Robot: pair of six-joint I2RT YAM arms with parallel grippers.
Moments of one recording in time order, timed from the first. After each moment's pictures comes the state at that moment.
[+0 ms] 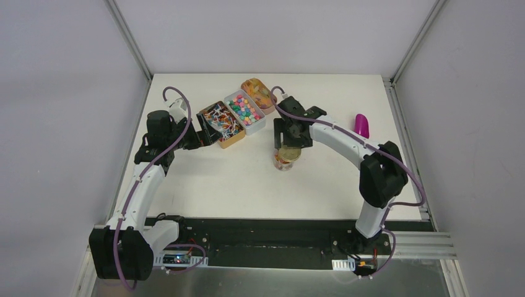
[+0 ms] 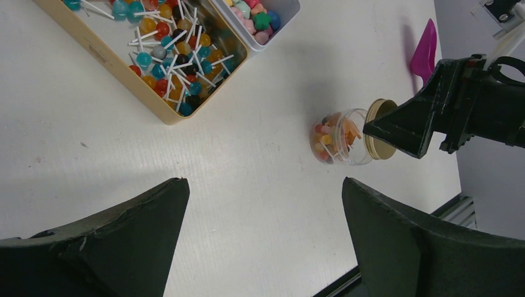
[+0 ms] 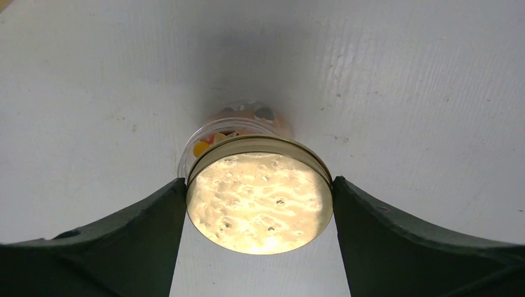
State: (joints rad) left arm -0.02 1.03 0.79 -0.29 0.53 -0.45; right arm 0.69 1.78 1.46 -0.83 0.21 0.53
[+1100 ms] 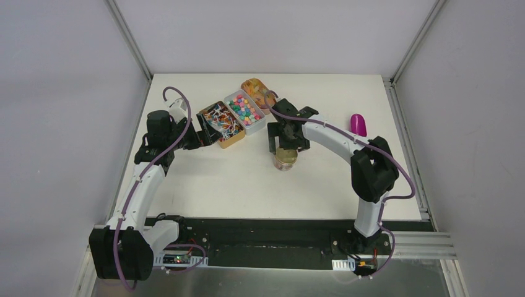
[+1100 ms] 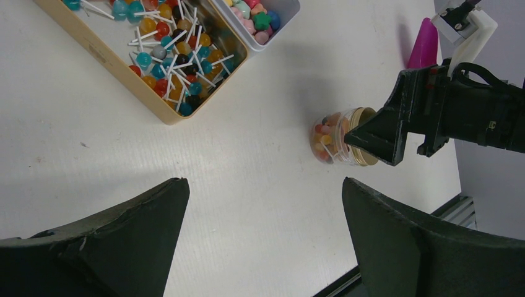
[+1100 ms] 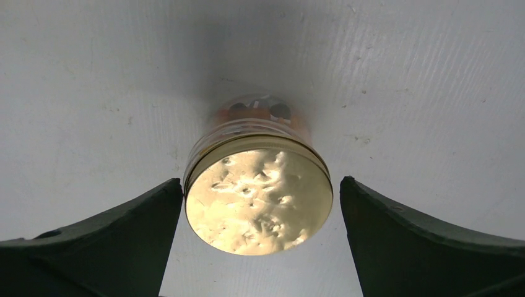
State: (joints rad) left arm -0.02 1.03 0.79 -0.29 0.53 -0.45; right arm 0.71 1.87 1.51 -0.87 0.17 0.52
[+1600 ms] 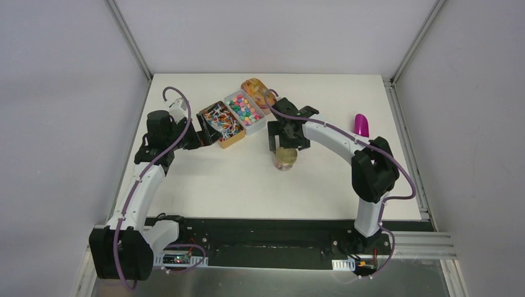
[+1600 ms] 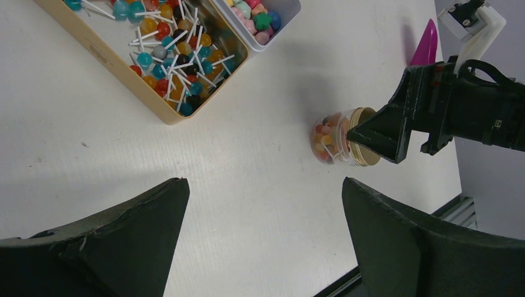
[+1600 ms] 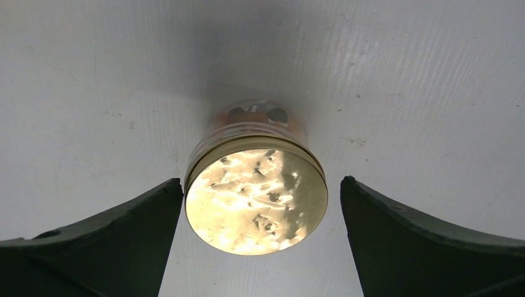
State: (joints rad) left arm -0.02 1.03 0.79 -0.29 0.53 -0.45; right arm 0.71 1.87 1.52 -0.87 0.18 0.52
